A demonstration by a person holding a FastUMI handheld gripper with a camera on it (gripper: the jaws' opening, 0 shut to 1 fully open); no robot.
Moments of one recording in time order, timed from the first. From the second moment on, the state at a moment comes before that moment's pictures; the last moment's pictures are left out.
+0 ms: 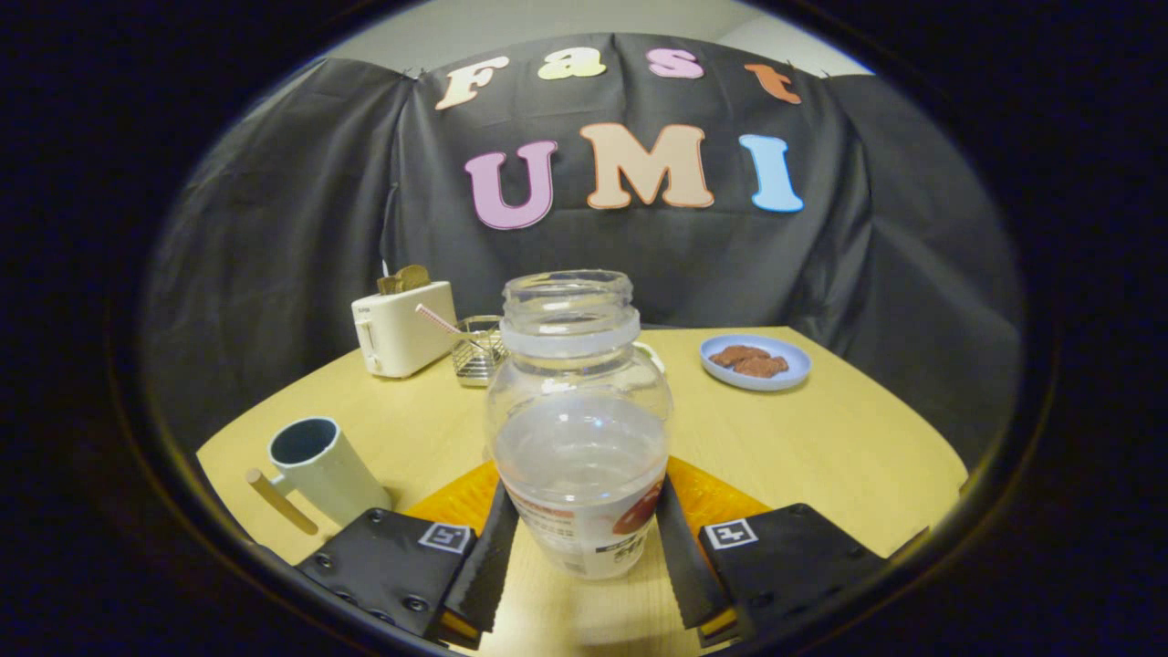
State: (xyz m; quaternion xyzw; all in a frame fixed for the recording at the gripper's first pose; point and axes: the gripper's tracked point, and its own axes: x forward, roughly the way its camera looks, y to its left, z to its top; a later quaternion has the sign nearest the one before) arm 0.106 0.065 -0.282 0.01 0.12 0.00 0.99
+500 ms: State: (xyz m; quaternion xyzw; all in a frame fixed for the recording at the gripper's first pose) arm 0.099 0.093 -0.239 -0.13 0.08 -0.01 0.99
